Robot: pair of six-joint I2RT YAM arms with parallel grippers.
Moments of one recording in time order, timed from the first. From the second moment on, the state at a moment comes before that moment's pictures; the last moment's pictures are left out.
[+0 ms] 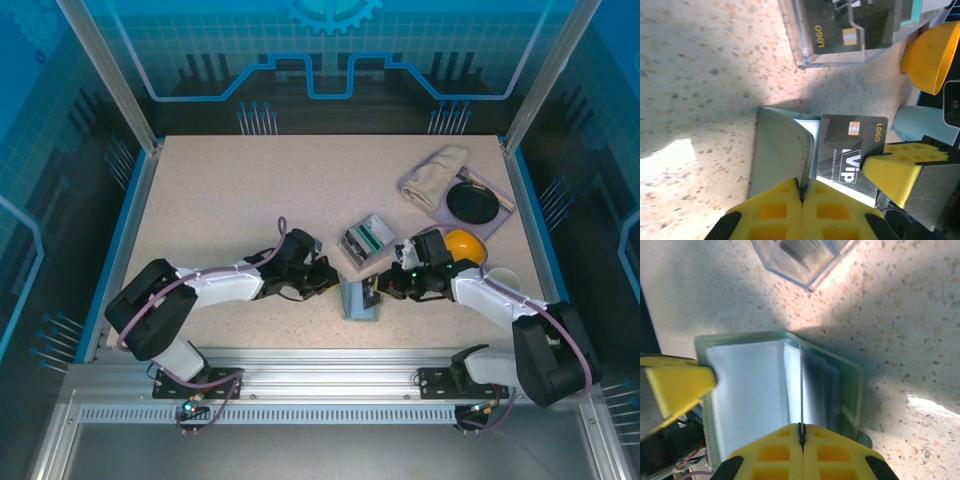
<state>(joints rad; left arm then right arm) -0.71 1.58 0.73 0.05 0.41 -1.18 0.35 1.27 0.56 -0.35 -0.58 0.69</state>
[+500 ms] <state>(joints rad) -0.68 1.58 0.68 -0.03 0.43 -1.03 0.45 1.30 0.60 -0.38 -0.46 0.66</state>
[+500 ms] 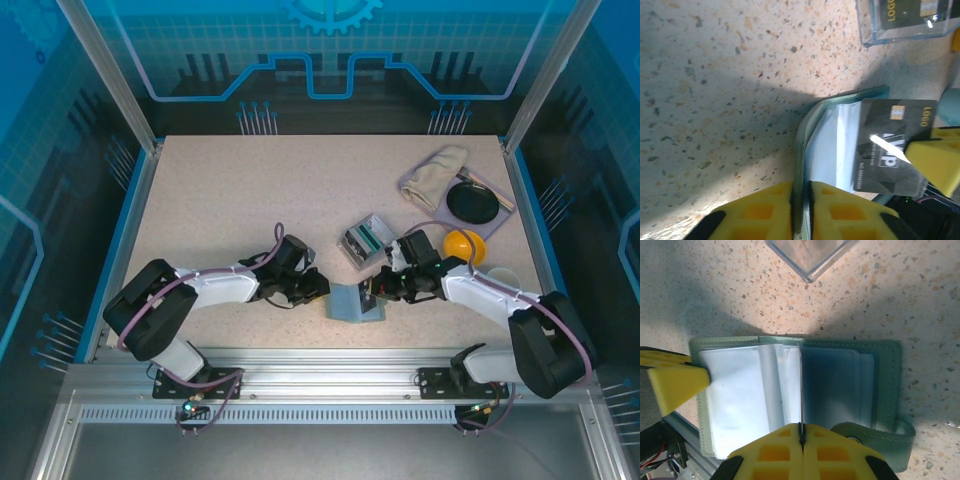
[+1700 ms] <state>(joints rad) -0.71 1.60 0.71 -0.15 0.33 -1.00 0.49 1.40 0.50 -0.09 -0.56 0.77</state>
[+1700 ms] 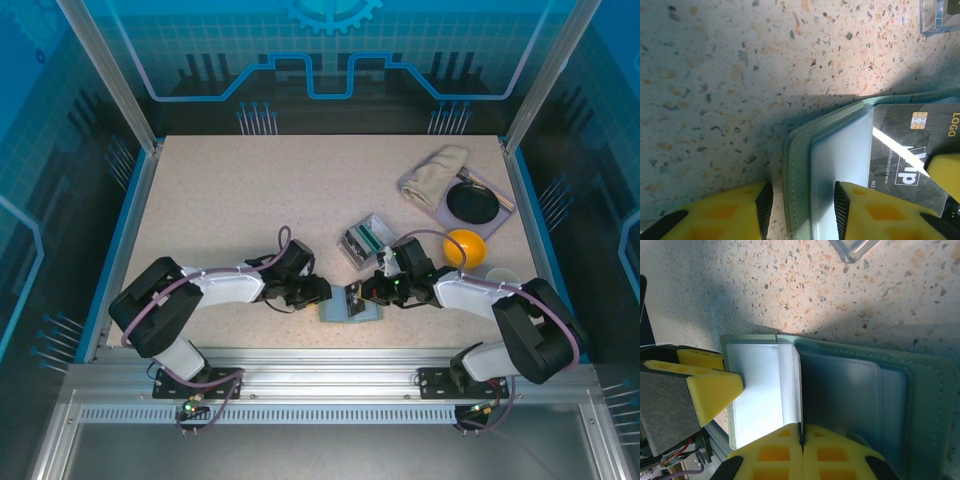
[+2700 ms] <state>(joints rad) -0.72 1.57 0.65 -0.14 0.32 -1.03 0.49 1.35 0.48 -0.07 -0.56 0.82</state>
